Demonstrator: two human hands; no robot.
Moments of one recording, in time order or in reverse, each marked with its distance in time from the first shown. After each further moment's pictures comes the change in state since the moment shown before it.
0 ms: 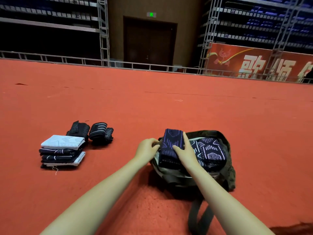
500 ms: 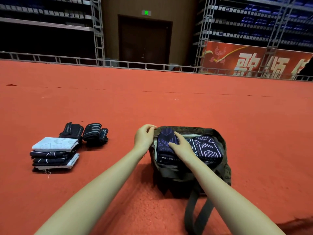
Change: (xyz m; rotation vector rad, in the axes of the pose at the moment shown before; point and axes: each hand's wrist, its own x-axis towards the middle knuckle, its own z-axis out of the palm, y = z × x) left_hand 0.023 0.033 -0.010 -0.366 0.204 -0.080; right_hand 0.023 -0.002 -0.011 -0.183 -0.068 0.048
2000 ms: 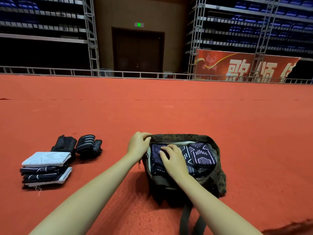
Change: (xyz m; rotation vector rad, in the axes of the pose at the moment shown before) left_hand 0.012 0.010 -0.004 0.395 -0.092 0.170; right_hand -0.007 0.017 0.017 -0.295 0.195 -0.297
